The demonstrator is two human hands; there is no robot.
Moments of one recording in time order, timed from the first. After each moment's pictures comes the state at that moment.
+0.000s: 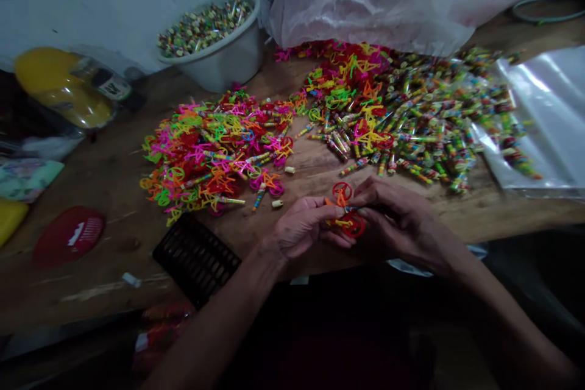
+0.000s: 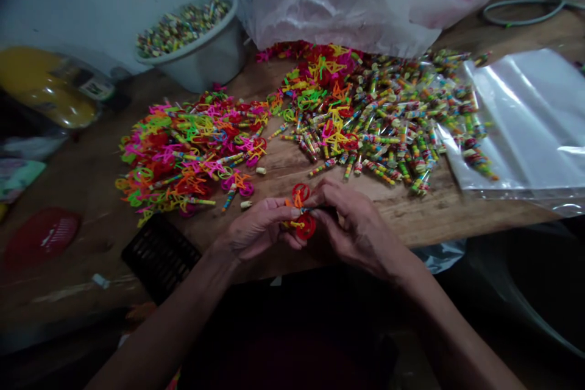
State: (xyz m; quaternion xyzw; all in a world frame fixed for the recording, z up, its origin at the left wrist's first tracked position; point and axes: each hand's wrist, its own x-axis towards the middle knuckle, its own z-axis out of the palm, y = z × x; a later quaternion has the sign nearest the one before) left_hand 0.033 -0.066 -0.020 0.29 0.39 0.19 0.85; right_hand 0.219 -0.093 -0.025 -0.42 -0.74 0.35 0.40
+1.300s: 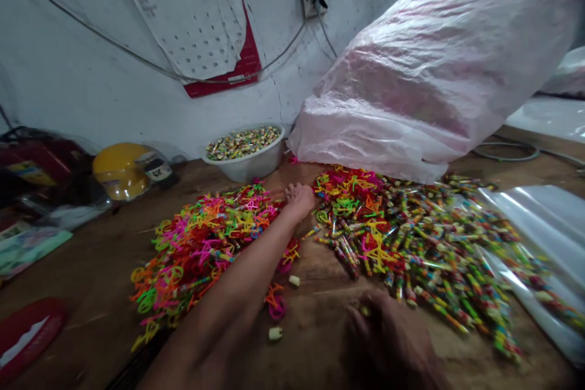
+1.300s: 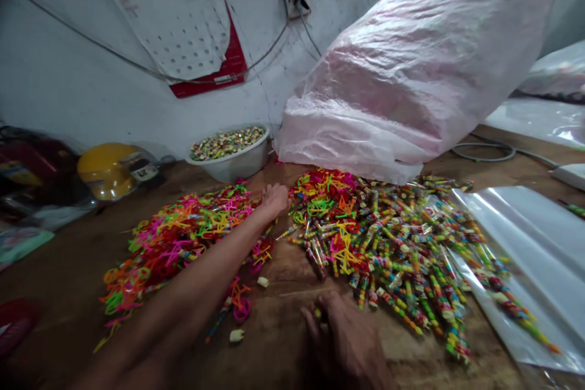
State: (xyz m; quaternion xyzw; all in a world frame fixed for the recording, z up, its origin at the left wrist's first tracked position) left_hand 0.057 0.179 -0.012 0.75 0.66 0.06 0.01; right_hand 0.194 -0.042 -0.086 -0.54 -0.74 -0.04 0.39
